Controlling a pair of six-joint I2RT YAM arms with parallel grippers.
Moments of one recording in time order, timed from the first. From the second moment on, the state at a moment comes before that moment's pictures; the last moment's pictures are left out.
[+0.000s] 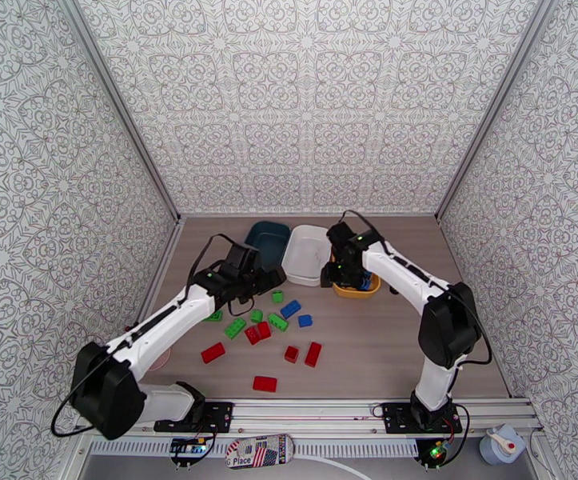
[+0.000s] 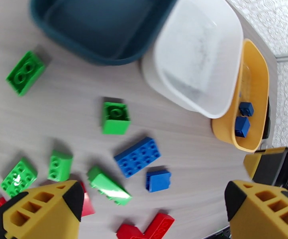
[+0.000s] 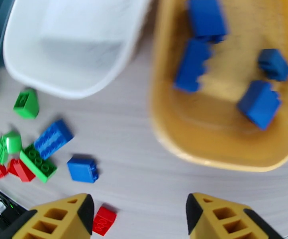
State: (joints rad) left arm -0.49 1.32 1.02 -0.60 0.06 -0.90; right arm 0.58 1.83 1.57 -1.07 -0.08 0.50
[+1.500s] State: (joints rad) left arm -0.44 1.15 0.79 -0.66 0.03 -1.02; right arm 0.80 2.12 1.58 -0.99 -0.11 0.51
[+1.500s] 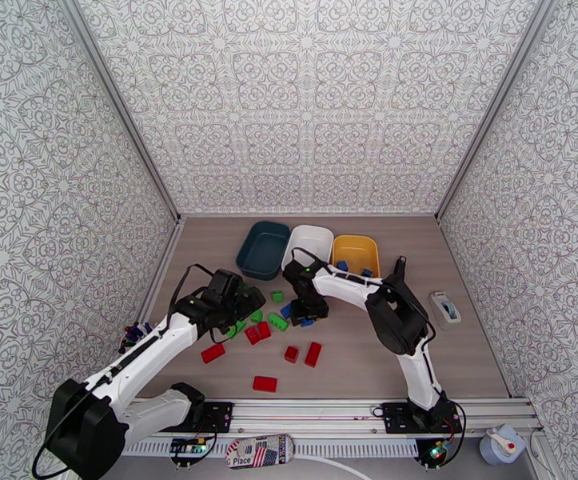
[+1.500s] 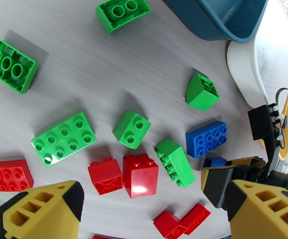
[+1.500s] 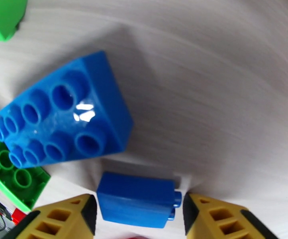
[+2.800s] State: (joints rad) left arm -0.66 1.86 1.71 -0.66 0.13 -0.79; right arm 0.30 1.99 1.88 -1.17 -0.05 0.46
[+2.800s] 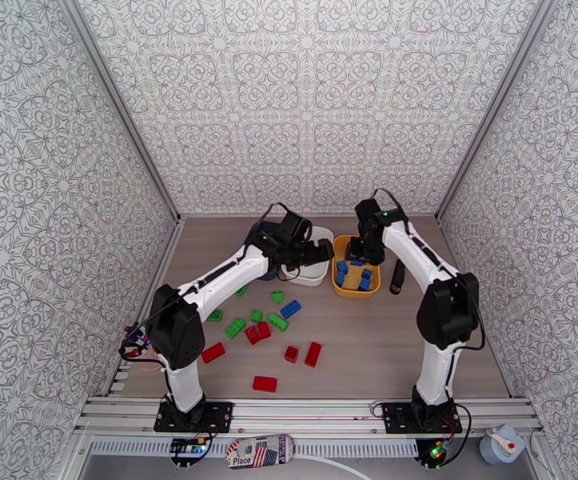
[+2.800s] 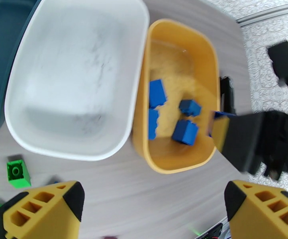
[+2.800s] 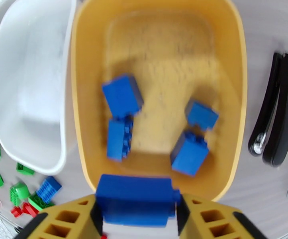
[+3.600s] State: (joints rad) left arm -0.42 1.38 1.06 -0.65 0.07 -0.87; right arm 0.65 2.00 1.82 -1.14 -0.10 0.45
